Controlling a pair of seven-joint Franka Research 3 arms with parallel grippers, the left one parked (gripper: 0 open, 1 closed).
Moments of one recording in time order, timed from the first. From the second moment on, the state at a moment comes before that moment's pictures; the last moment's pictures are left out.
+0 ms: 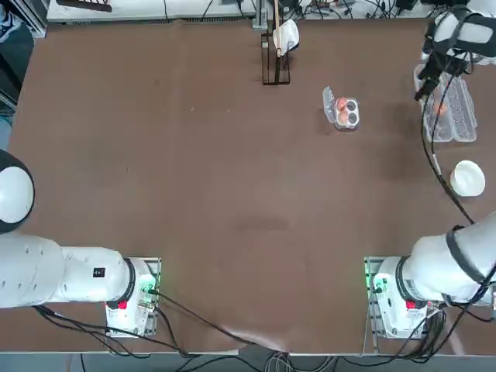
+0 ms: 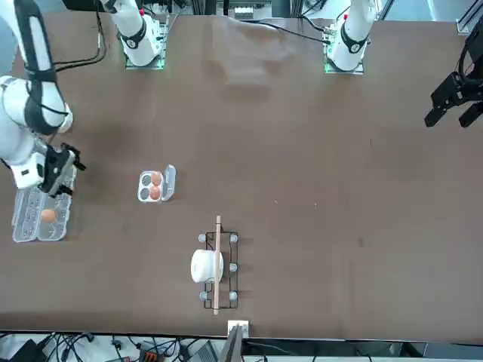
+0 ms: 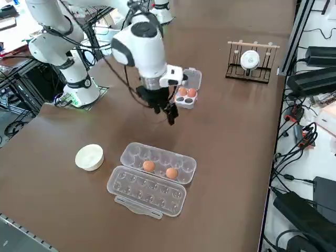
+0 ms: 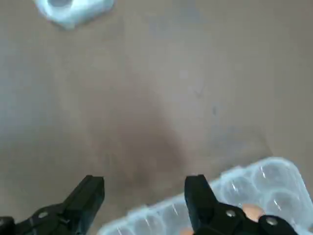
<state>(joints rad) -0.27 0.27 -0.02 -2.02 0.07 2.28 -1.53</state>
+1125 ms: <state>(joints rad) -0.44 0.52 -0.02 -1.85 0.07 2.36 -1.99</state>
